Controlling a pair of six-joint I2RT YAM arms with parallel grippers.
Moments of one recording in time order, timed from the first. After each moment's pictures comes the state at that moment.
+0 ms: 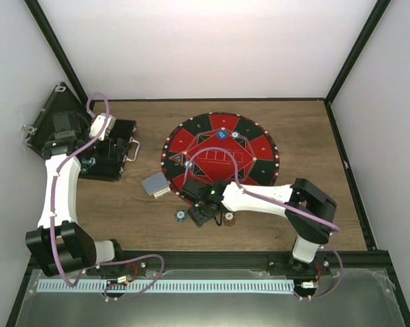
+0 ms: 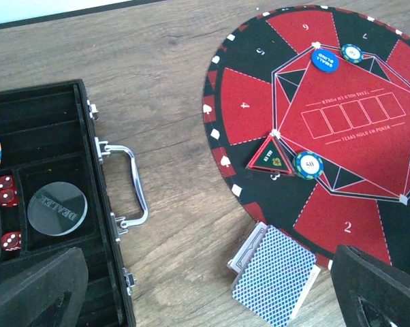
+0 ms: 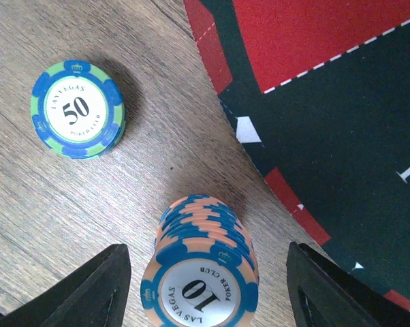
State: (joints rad) left arm 0.24 1.29 1.24 -0.86 0.57 0.41; right arm 1.13 1.72 1.14 -0.69 0.08 0.42
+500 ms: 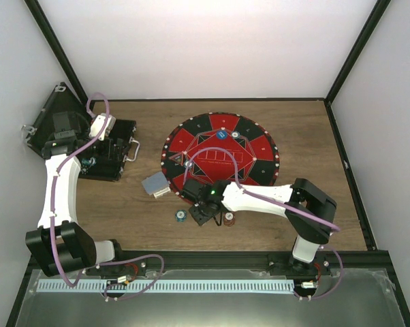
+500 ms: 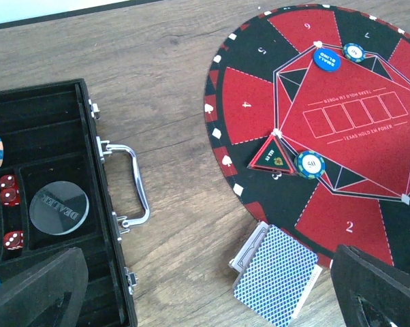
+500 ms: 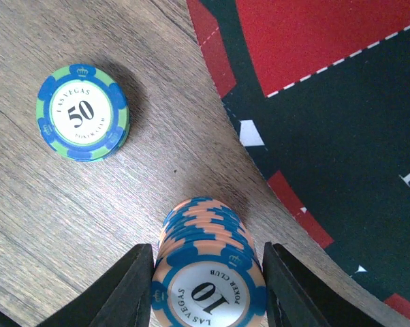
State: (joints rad) left arm 0.24 1.29 1.24 -0.86 0.56 0.41; right arm 1.14 1.72 1.14 -0.68 0.07 0.42
